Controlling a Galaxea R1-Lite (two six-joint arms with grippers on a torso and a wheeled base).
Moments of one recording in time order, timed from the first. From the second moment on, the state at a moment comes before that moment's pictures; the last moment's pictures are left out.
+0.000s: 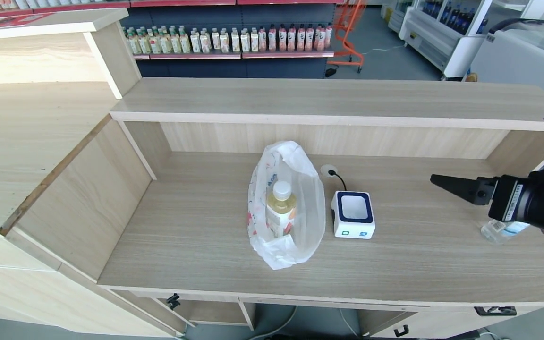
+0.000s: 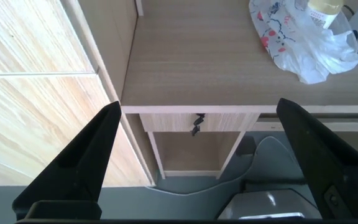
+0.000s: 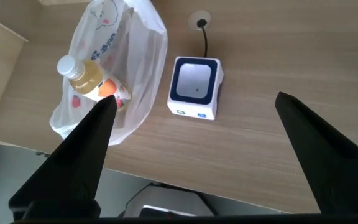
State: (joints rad) left arm 0.00 0.00 0.00 0.01 -0.06 0.03; right arm 0.24 1.24 -0.68 -0.35 0.05 0.15
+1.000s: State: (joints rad) left arm 0.00 0.00 0.00 0.00 -0.06 0.03; right arm 0.24 1.27 -0.62 -0.27 -0.06 0.15
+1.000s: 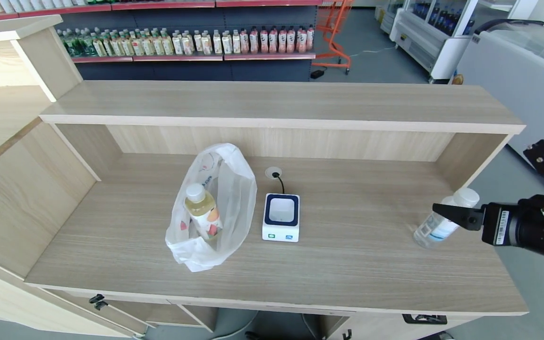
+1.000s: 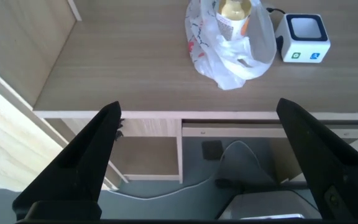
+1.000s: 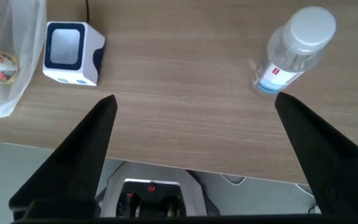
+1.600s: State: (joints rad) left arm 0.00 0.00 0.00 0.00 -0.06 0.03; right arm 0.22 1.20 -0.60 -0.04 -0.17 0.08
